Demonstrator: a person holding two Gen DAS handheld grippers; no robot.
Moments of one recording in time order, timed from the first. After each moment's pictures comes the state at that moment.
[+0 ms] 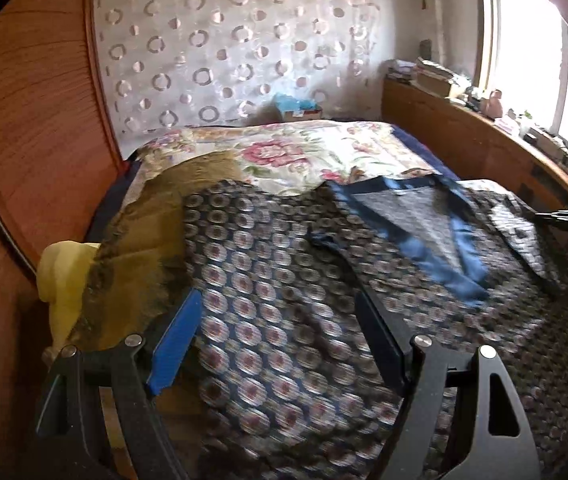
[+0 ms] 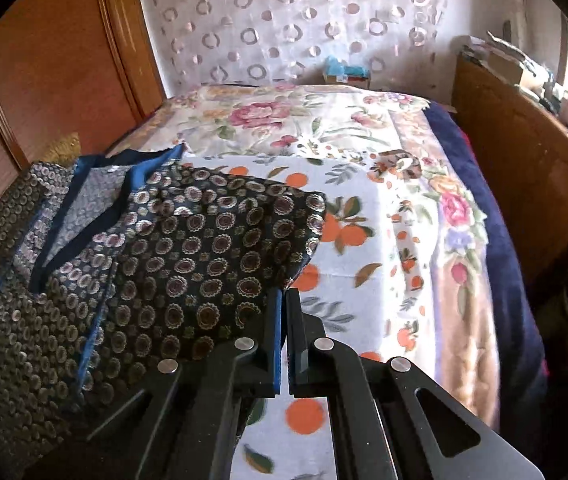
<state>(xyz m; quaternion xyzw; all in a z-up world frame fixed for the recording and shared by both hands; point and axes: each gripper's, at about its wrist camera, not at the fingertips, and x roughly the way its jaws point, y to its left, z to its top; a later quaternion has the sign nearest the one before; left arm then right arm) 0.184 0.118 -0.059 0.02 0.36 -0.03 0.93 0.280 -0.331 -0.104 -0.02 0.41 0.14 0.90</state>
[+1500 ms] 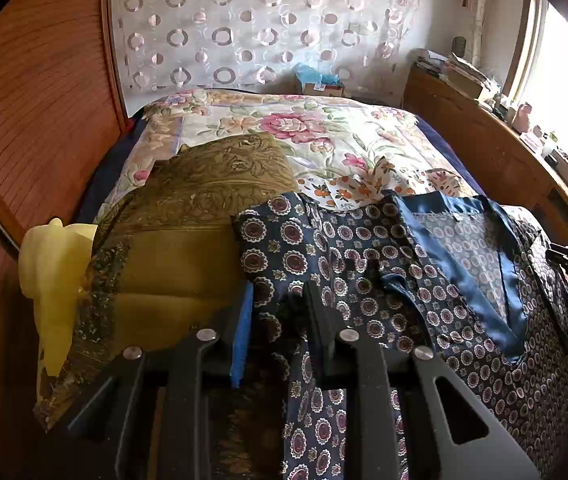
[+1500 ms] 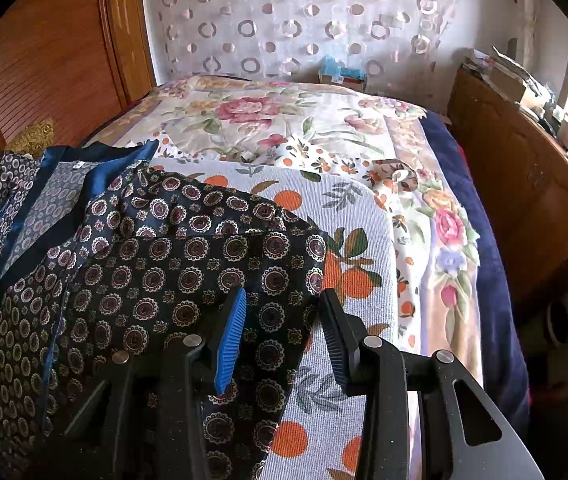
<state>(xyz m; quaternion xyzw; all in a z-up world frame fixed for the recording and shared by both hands) 0.266 0.157 -0.072 -0.04 0.41 -0.02 0.91 0.318 -0.309 -0.120 -0.06 0.41 0.13 0.90</state>
